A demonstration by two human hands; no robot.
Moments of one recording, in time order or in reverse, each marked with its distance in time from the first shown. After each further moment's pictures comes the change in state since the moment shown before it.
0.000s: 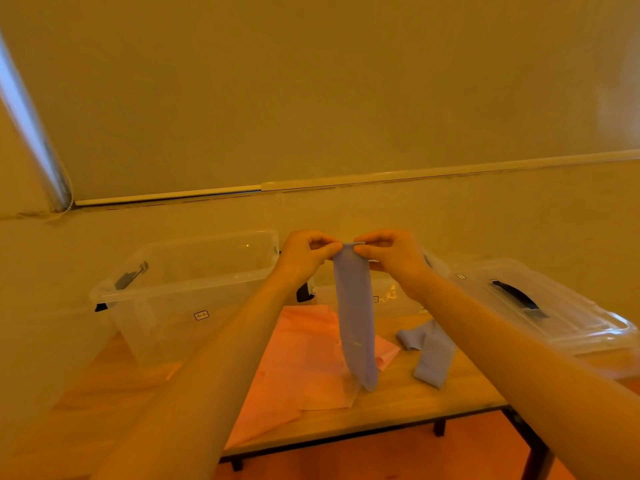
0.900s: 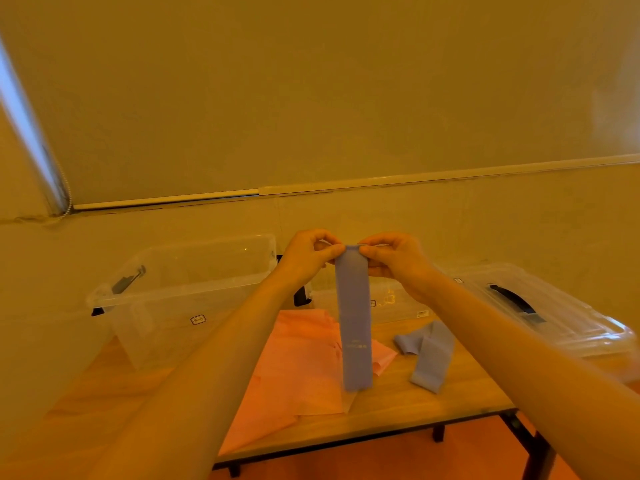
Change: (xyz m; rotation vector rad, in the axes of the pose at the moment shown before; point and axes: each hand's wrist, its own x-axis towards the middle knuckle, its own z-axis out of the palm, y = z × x) left_hand 0.007 0.008 0.006 0.016 -0.064 -0.001; right_hand -0.006 -0.009 -0.016 0.072 -0.087 0.037
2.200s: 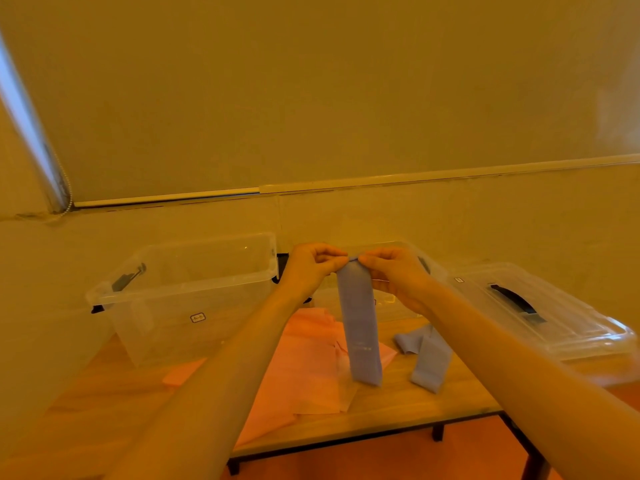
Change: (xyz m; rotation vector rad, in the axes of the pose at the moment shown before) left_hand -0.009 -0.021 0.015 -0.131 0.073 -0.008; right_hand 0.001 0.024 0.002 0.077 -0.045 0.147
